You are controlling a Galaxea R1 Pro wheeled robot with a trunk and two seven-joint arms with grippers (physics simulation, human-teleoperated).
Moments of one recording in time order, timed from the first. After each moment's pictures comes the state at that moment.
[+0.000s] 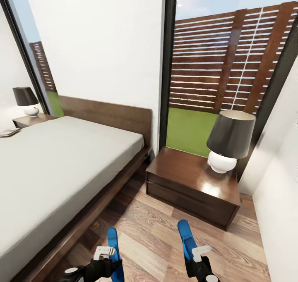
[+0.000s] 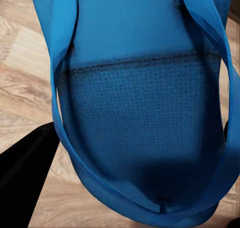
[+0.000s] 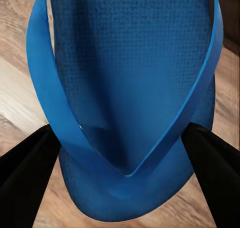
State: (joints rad) left arm -0.32 0.12 -0.34 -0.59 0.42 0.16 -0.32; right arm -0.46 0.03 0.19 -0.18 0.00 -0.21 -0.07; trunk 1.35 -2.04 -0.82
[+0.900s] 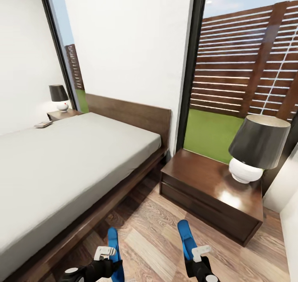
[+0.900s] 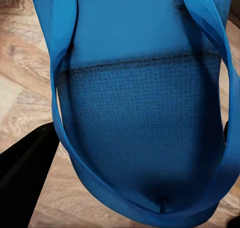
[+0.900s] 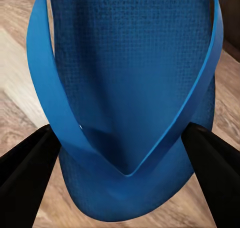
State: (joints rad) left arm -0.32 0.12 -0.35 -0.60 0.42 0.16 -0.32; right arm -0.46 0.04 0.19 -0.18 0.00 -0.21 -0.07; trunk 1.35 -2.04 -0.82
